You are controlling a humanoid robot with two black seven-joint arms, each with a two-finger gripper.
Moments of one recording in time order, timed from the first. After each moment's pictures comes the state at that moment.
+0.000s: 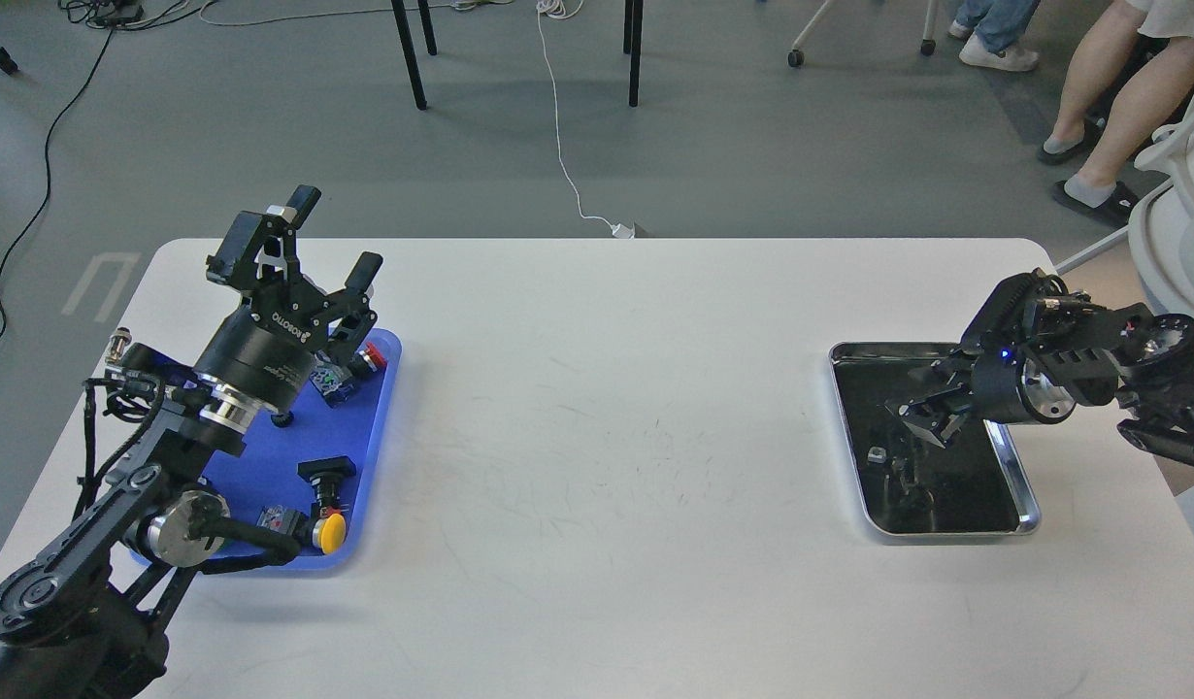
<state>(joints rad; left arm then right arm) -0.20 0.29 -1.21 -1.25 0.74 -0.34 -0.44 1.32 -0.47 -1.03 0.80 -1.25 -0.24 0.49</state>
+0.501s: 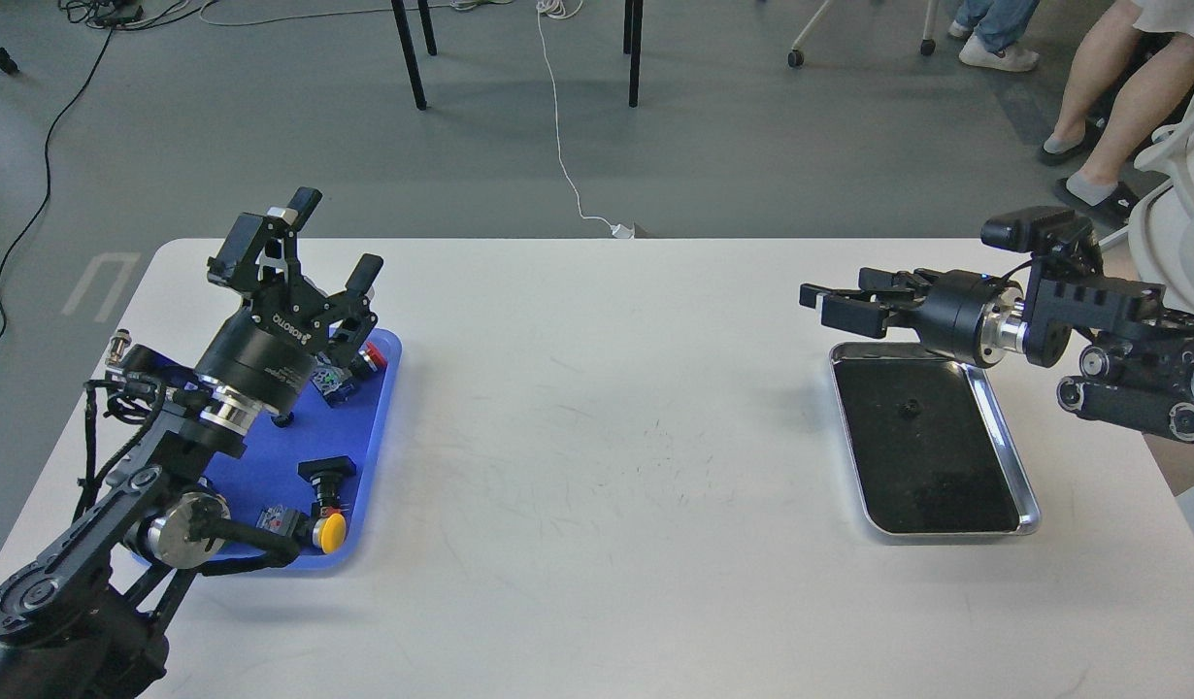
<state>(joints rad) -0.20 0.29 -1.21 -1.25 0.74 -0.34 -0.44 1.25 -0.61 -0.51 1.03 -0.79 -0.23 0.49</state>
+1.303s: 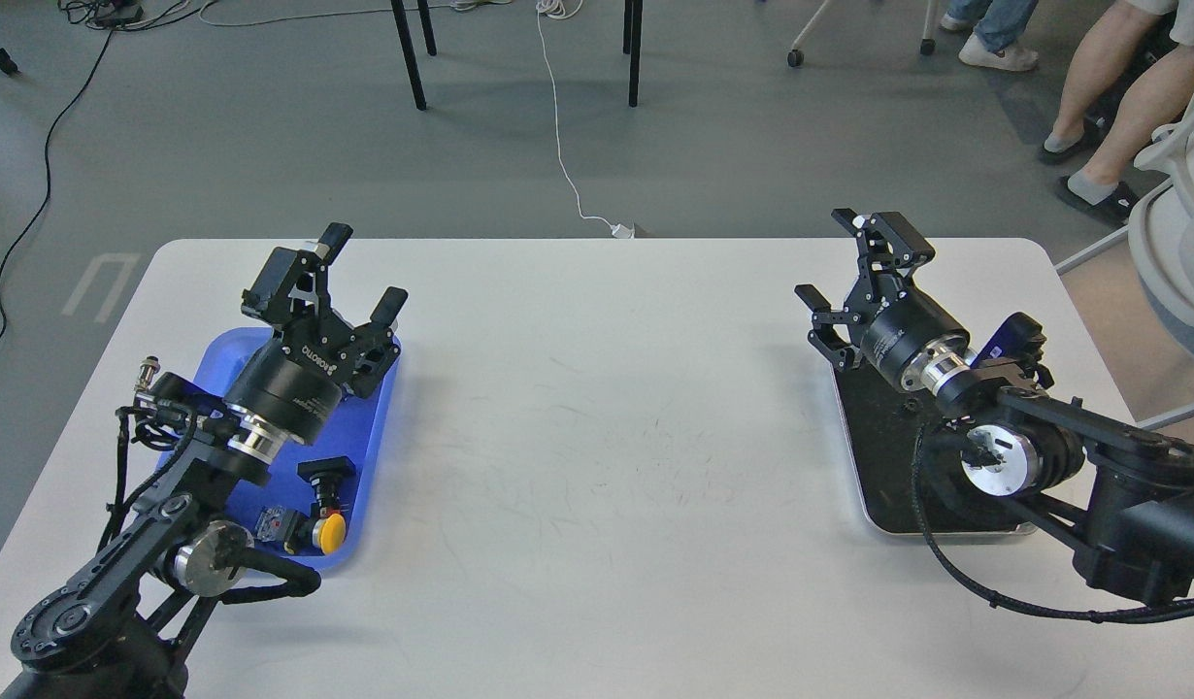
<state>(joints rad) -0.15 0.25 -1.20 -1.24 0.86 -0.33 -0.44 0.74 -0.49 0.25 1.03 0.01 0.10 0.49</state>
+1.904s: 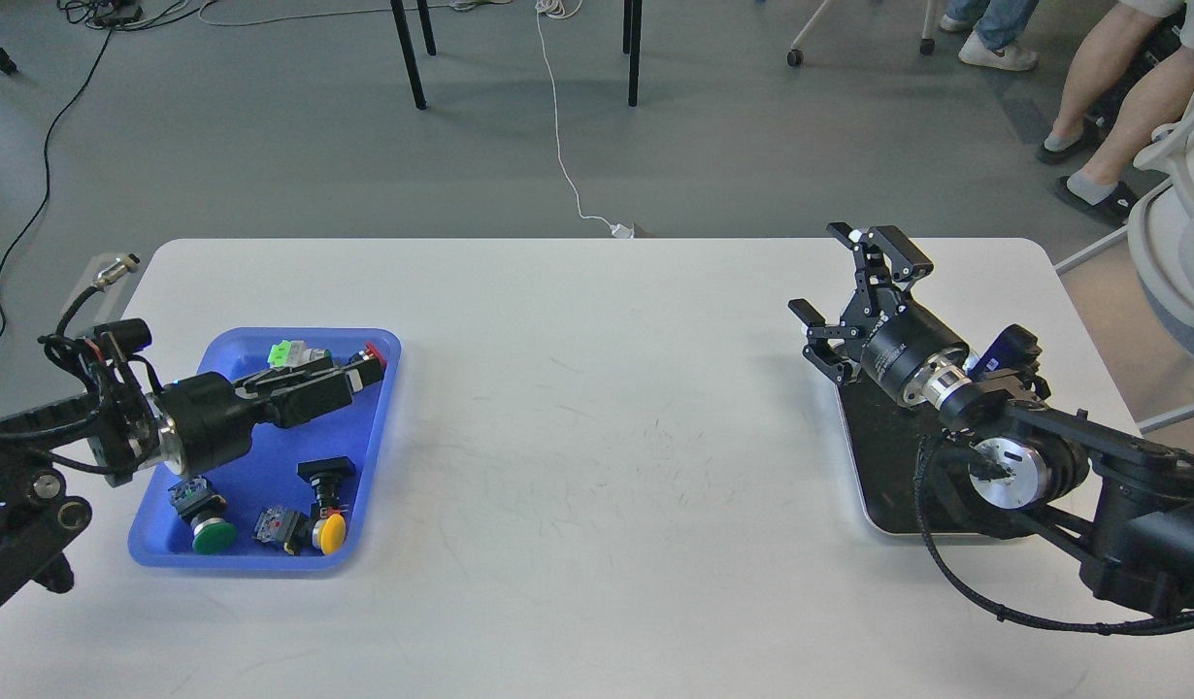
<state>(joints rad) -0.34 0.75 -0.88 -1.21 1.86 -0.30 -0.49 0.73 -0.49 0.24 1.03 0.00 0.16 0.49</state>
